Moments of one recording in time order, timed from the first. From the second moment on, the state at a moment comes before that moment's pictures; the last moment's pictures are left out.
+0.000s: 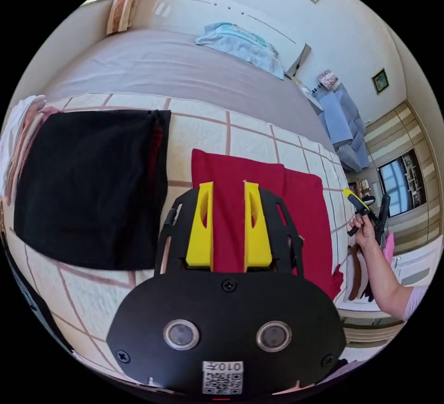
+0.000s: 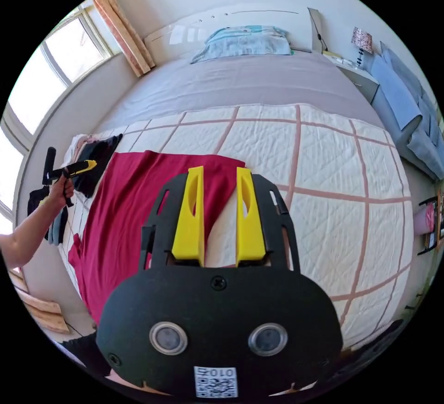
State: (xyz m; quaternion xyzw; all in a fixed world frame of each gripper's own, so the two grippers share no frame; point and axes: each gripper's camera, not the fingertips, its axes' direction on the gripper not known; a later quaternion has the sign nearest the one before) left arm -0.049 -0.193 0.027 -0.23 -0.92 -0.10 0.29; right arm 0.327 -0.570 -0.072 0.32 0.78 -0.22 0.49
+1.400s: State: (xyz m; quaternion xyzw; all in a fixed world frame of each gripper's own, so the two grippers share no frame) left arm -0.122 -0.256 0.069 -0.33 -0.93 -0.04 0.16; right arm 0.171 -0.613 -0.004 0.16 0.90 -0.17 0.37
